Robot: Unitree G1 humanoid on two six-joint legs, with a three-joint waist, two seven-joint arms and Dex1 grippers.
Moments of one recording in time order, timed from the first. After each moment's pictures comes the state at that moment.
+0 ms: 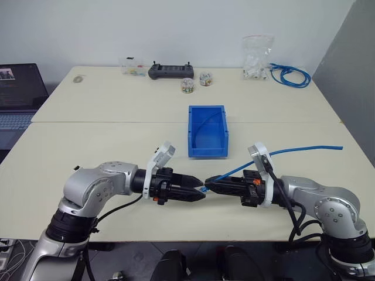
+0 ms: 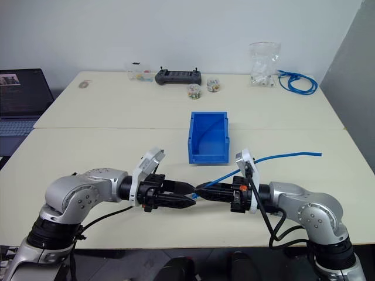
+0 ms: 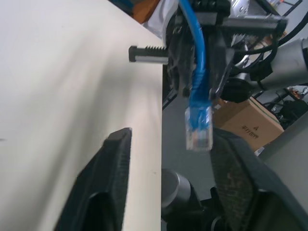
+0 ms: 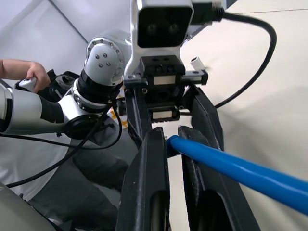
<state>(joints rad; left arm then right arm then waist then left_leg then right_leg) -0.41 0.69 -0.11 -0.27 -0.81 1.00 -1.15 -0.28 -0.50 0.02 -0.50 1.09 1.03 0.67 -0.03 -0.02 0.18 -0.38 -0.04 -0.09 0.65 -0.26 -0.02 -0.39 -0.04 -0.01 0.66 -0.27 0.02</state>
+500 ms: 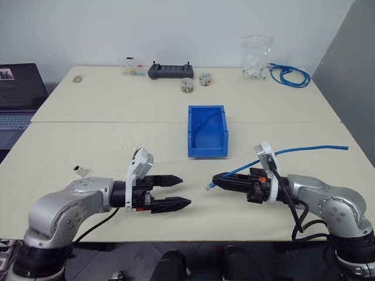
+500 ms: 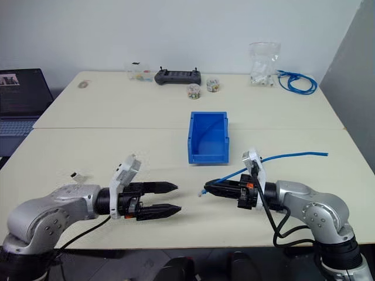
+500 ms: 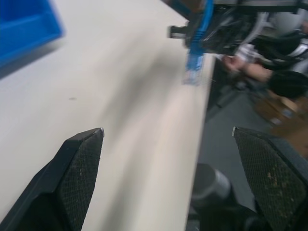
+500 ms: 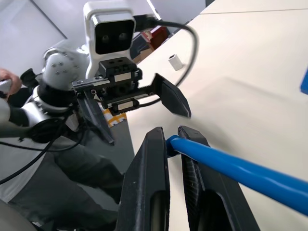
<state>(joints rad) -0.10 0.71 0.14 -0.51 -0.84 0.99 -0.89 -0.26 -0.57 0.01 -0.45 1.01 0.97 0.72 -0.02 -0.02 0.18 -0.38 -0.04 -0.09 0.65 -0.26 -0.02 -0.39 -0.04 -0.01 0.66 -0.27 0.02</state>
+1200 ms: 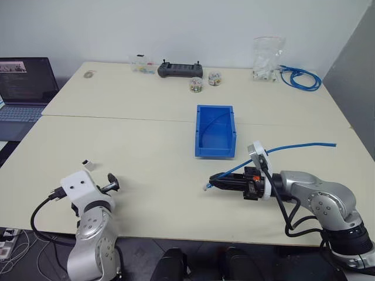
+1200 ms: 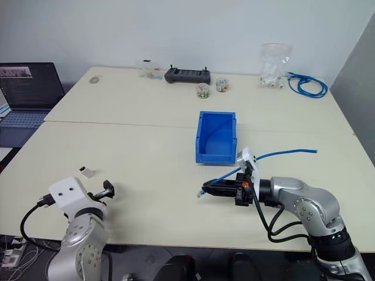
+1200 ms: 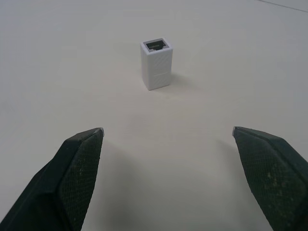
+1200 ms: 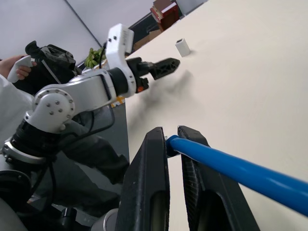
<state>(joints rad) 0.01 0.01 0.39 -0.49 -0.19 0.71 0.32 -0.34 -0.56 0.10 -0.38 0.88 0.90 0.83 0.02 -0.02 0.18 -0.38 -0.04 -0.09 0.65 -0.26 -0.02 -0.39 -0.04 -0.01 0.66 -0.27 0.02</state>
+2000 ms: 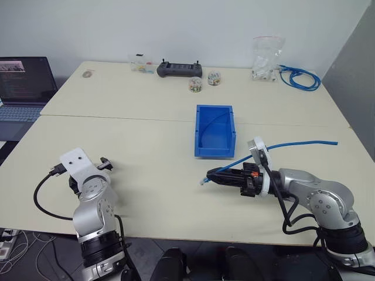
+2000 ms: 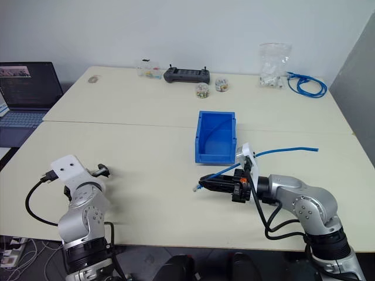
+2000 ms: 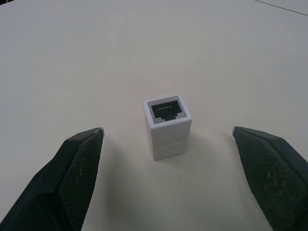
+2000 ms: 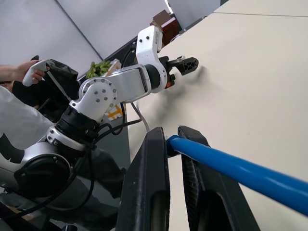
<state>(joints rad) -0.29 0.12 0.48 -0.13 -0.15 0.68 0.38 -0.34 -0.51 0.06 -0.39 0.92 0.93 0.77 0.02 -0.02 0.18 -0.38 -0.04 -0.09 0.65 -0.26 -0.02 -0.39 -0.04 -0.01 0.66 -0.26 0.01</state>
